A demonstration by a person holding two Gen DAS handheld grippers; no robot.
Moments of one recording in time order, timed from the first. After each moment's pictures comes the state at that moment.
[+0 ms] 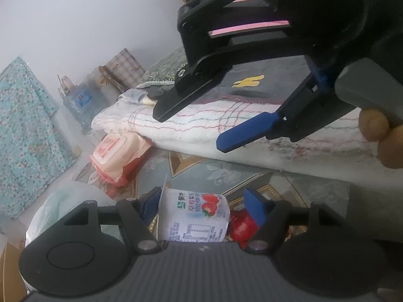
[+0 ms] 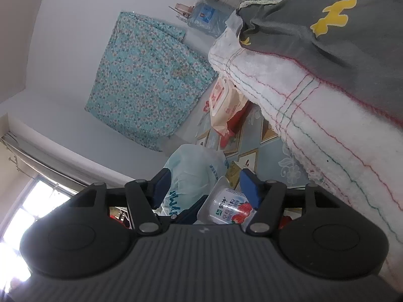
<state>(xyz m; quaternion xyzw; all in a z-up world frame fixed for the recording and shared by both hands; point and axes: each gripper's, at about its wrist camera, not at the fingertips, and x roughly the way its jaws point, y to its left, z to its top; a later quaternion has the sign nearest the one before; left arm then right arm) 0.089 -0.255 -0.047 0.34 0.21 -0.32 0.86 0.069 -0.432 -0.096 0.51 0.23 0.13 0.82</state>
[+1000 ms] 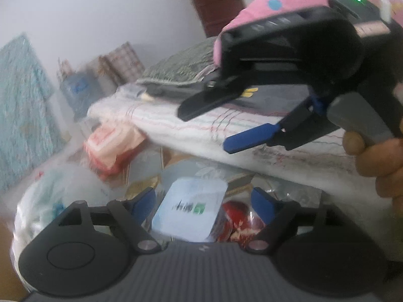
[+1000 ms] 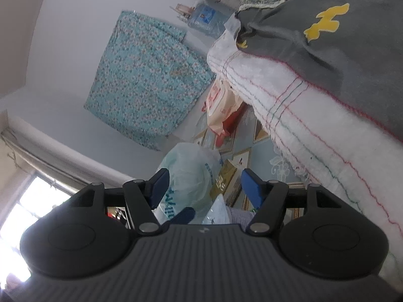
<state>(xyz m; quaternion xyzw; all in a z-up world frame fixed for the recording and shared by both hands) 0.082 -0.227 -0.036 0.26 0.24 -0.34 0.87 0.059 -0.434 -0.099 0.49 0.24 0.14 0.83</state>
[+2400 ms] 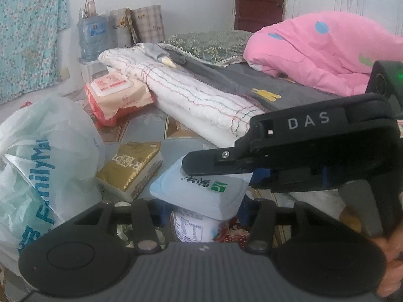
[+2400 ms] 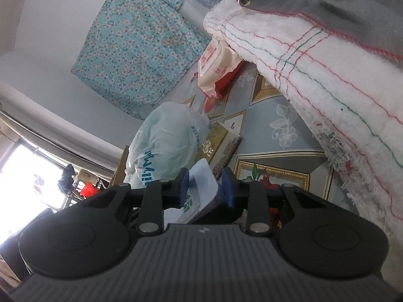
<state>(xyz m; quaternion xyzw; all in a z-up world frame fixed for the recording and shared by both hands) 0.115 -0.207 -0.039 0.12 0.33 -0.33 0.88 0.083 -0.393 -0.111 0.45 0.29 0.15 0.83</state>
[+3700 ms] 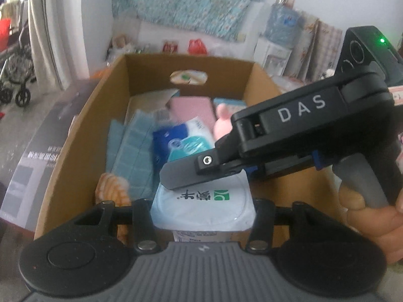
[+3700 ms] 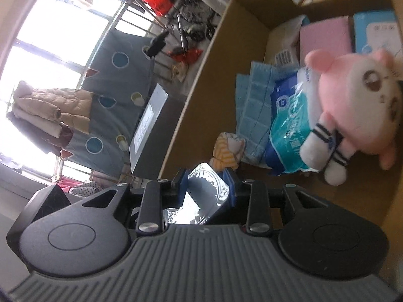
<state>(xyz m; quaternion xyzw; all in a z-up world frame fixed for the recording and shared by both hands) 0.112 0.176 0.033 -0.07 0.43 0.00 0.90 0.214 0.047 -0.022 0.21 0.56 0.48 0.65</state>
